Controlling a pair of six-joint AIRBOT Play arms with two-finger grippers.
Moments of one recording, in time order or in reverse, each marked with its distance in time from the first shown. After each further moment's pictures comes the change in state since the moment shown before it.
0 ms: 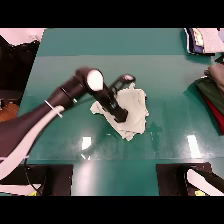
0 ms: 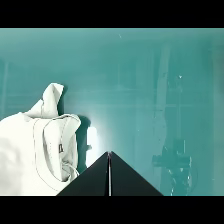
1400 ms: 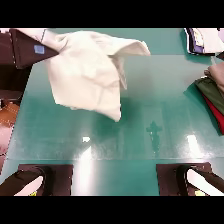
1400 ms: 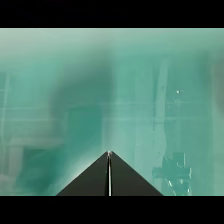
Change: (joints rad) left arm 0.578 0.543 0.246 -0.371 -0.144 -0.009; right arm 0.000 0.000 0.000 0.003 -0.053 0.000
